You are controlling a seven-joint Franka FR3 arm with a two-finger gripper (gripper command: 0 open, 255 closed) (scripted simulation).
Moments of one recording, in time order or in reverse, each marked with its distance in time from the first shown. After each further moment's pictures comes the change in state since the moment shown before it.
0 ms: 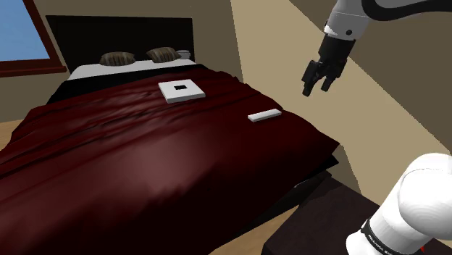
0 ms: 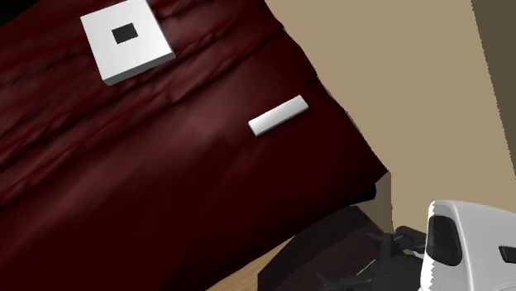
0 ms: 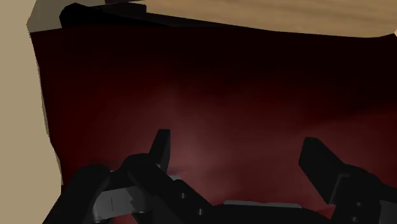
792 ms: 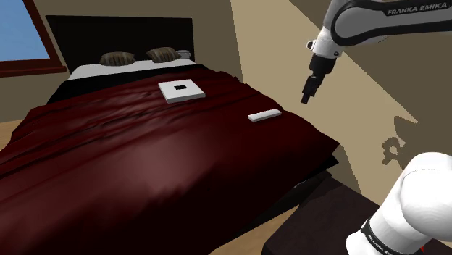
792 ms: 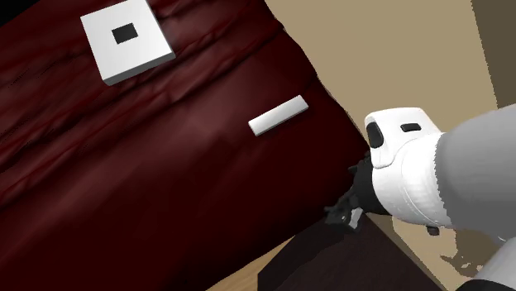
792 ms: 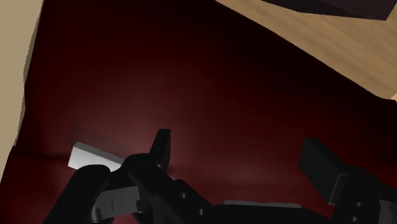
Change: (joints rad) arm 0.061 0.199 -0.257 -0.010 -0.098 0.185 -0.497
